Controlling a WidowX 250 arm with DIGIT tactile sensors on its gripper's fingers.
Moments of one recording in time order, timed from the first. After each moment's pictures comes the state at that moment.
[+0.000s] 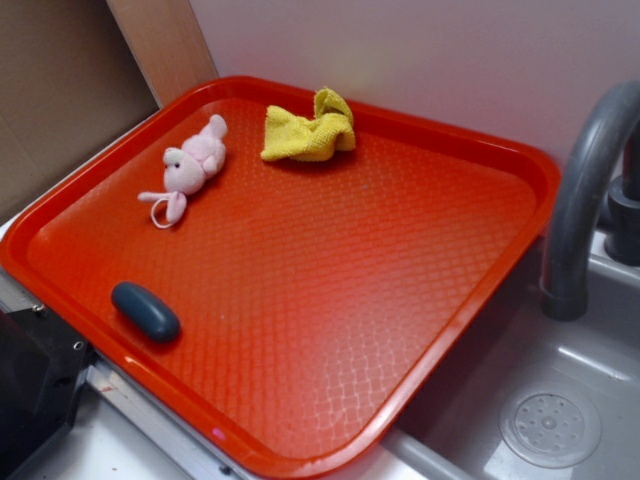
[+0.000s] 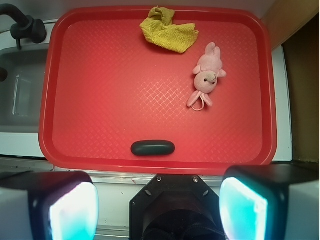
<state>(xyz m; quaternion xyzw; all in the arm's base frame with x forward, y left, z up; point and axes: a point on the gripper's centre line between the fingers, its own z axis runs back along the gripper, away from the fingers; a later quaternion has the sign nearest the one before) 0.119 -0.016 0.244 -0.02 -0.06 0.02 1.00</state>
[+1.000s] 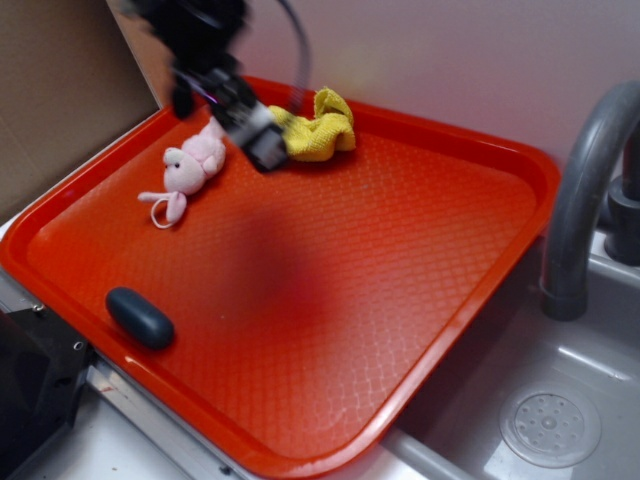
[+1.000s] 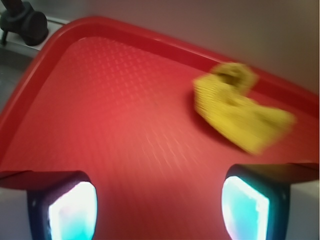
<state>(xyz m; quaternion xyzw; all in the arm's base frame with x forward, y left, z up) 0.259 -0.049 0.092 -0.01 -0.12 -0.15 0.98</state>
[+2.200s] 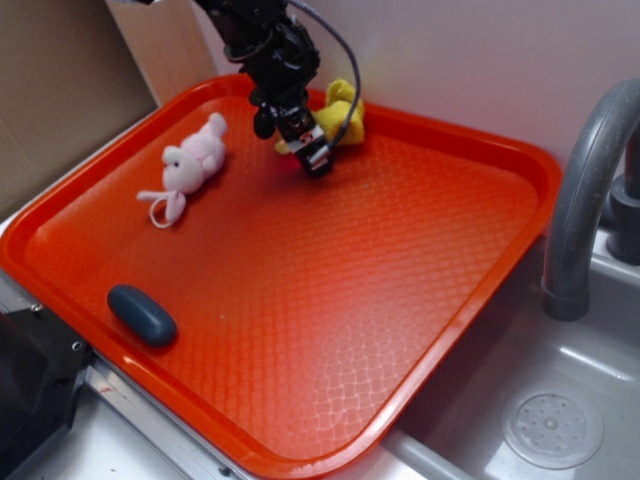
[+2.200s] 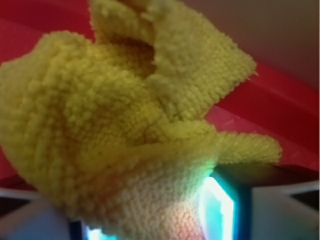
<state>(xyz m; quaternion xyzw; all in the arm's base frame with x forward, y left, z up) 0.325 0.011 0.023 0.01 -0.11 -0.16 0.98</state>
